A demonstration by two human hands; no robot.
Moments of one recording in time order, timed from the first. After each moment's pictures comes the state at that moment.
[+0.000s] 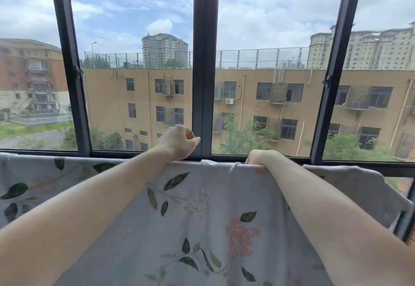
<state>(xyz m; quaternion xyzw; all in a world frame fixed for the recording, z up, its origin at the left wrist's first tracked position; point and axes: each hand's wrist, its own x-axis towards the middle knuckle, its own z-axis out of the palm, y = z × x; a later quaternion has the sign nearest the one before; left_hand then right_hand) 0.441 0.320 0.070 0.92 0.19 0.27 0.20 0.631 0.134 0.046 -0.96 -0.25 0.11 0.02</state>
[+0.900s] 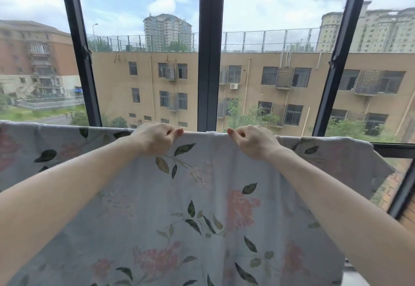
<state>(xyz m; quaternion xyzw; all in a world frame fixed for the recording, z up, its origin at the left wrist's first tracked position) 0.354 0.345 0.042 0.98 0.16 0.14 0.04 0.524 0.099 0.034 -0.88 -0.42 -0.14 0.19</state>
